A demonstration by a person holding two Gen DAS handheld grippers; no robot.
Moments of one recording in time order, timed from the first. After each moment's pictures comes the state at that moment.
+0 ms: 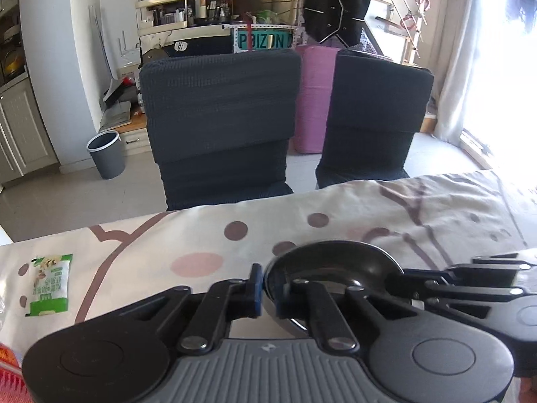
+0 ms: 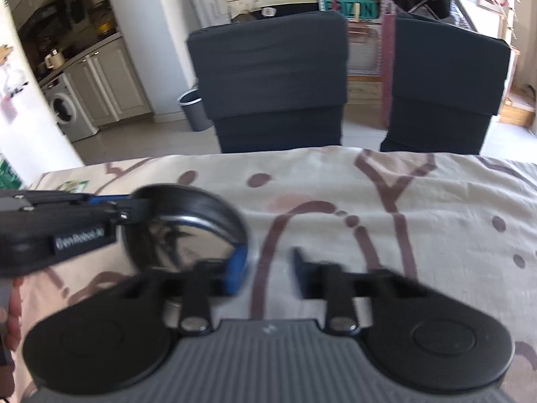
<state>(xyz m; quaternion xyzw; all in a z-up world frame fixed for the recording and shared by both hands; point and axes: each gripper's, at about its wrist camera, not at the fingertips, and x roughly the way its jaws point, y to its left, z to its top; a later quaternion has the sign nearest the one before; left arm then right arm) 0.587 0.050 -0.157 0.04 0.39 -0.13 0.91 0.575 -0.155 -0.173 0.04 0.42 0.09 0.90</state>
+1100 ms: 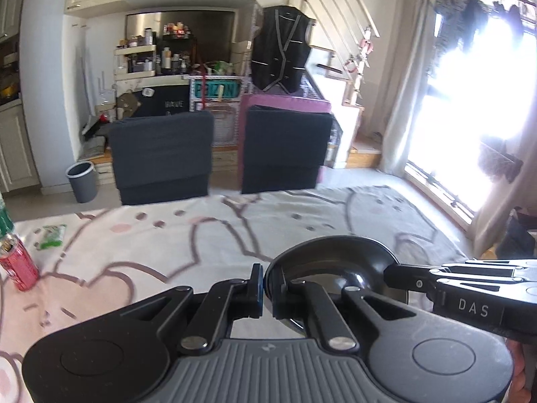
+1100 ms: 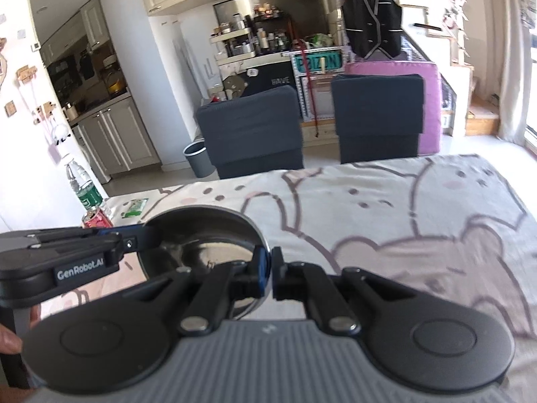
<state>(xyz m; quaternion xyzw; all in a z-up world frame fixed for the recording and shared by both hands) 0.315 -0.058 -0.031 0.00 0.32 -0.19 0.93 0.313 -0.277 -0.039 0.09 0.34 0.06 0.93</state>
